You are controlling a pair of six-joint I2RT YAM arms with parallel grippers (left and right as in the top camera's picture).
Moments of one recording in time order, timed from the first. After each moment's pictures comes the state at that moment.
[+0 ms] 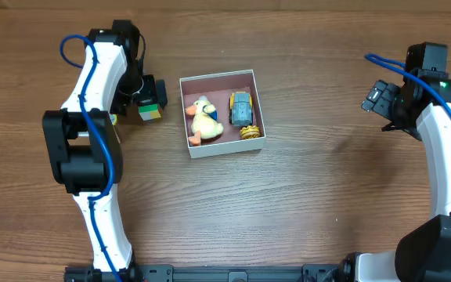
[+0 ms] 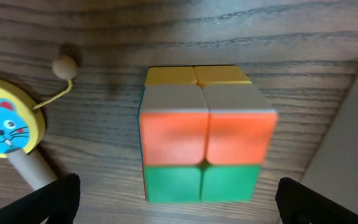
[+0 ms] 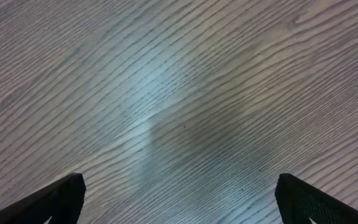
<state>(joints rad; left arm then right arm) -0.01 2.24 1.88 -1.27 0.05 -0.23 -0.16 1.60 1.41 -1.03 0.17 0.39</state>
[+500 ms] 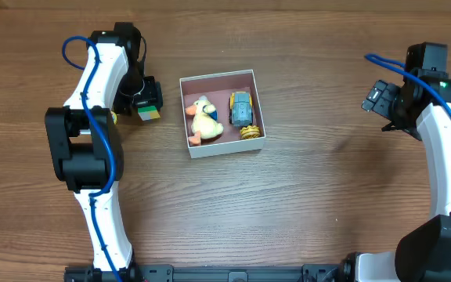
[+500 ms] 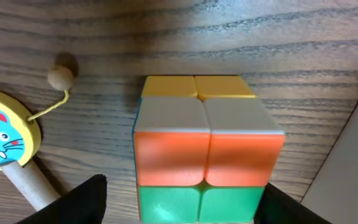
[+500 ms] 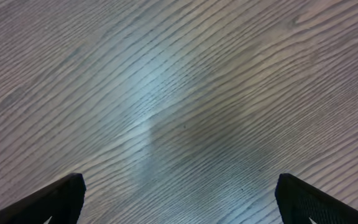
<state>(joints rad) -0.01 2.26 1.88 -1.25 0.05 -0.23 -0.16 1.60 1.41 -1.03 0.17 0.39</state>
